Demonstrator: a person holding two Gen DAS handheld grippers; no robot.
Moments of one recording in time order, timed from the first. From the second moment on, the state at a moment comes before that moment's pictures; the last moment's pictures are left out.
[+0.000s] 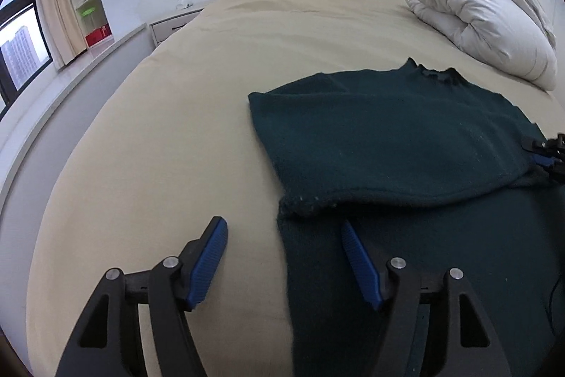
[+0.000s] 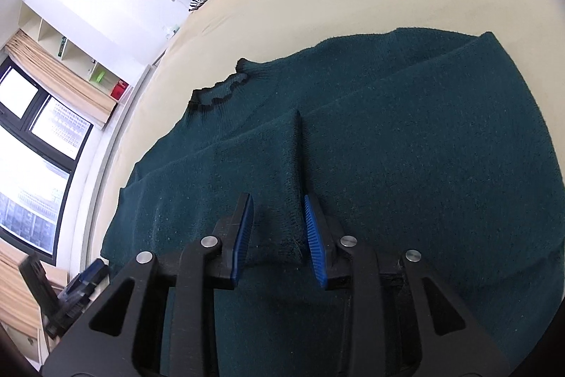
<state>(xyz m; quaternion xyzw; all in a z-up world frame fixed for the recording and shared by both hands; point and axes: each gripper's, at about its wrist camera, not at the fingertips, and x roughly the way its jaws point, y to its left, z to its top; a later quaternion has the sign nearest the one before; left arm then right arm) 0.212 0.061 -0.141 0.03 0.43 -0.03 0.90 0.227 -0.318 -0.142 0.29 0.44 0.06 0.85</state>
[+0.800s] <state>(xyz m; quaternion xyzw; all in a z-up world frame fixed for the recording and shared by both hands) 0.202 0.099 -0.139 -0.09 0.42 0.03 0.90 0.218 -0.317 -0.137 0.26 0.46 0.03 0.85</state>
